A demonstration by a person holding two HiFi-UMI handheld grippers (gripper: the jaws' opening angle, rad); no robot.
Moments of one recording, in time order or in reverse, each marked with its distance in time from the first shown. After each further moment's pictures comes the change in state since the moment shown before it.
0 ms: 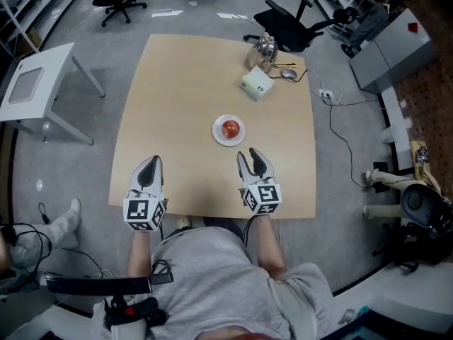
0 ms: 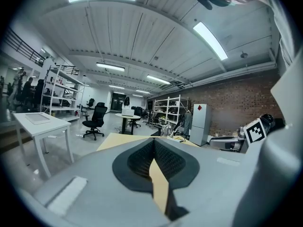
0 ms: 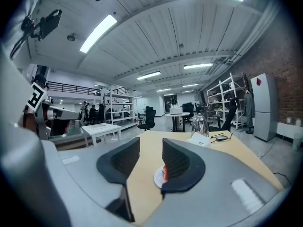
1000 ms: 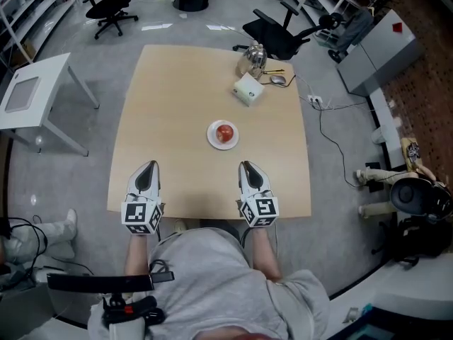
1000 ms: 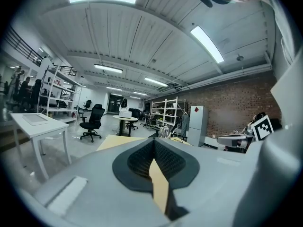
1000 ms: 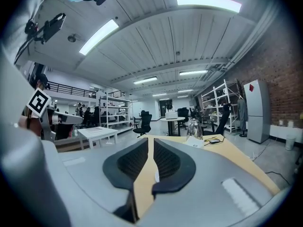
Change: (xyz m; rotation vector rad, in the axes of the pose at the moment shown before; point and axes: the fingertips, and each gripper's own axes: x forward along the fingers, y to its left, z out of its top) left arm -0.016 -0.003 -0.001 0.010 -0.030 -0.035; right arm -0.048 0.016 0.007 -0.003 -0.061 -0.066
